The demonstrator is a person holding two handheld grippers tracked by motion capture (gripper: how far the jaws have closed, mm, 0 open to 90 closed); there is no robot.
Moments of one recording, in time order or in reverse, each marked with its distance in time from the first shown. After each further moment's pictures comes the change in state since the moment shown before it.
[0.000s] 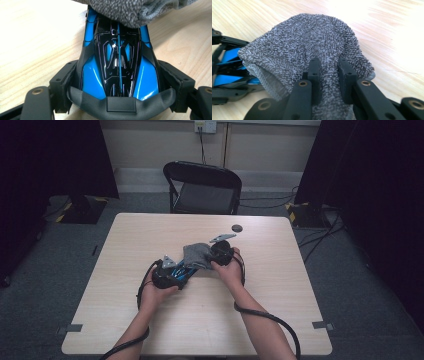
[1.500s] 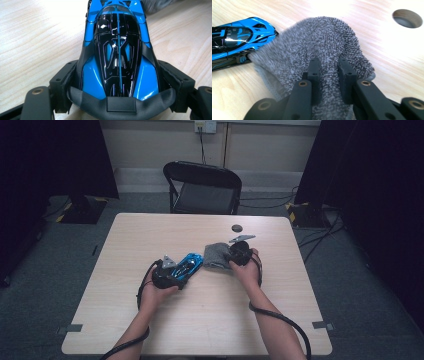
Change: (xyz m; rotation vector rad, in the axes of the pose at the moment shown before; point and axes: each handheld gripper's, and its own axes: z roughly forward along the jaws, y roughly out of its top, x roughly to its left) left arm 0.000 0.000 0.000 0.000 0.000 0.001; right arm -0.047 -0.027 -0.024 0.024 -0.105 0.049
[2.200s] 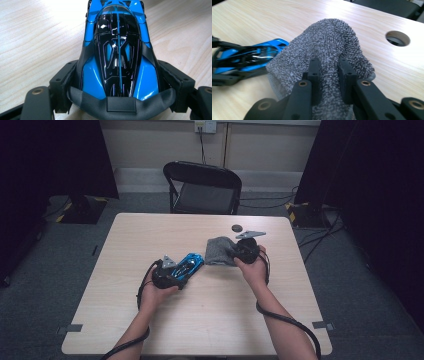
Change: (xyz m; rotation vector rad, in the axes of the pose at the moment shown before) left arm 0.000 0.000 0.000 0.000 0.000 -0.001; right arm 0.001 0.012 -0.043 -0.103 0.058 0.009
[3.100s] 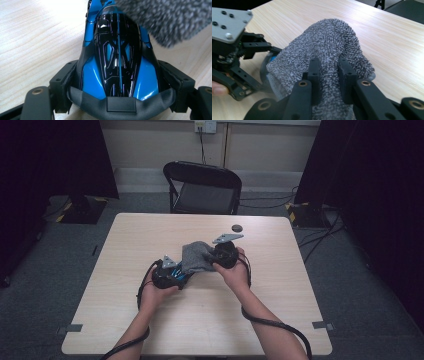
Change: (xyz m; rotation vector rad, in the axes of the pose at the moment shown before) left arm 0.000 0.000 0.000 0.000 0.000 0.000; right arm 0.064 0.018 0.015 -0.016 0.146 -0.095
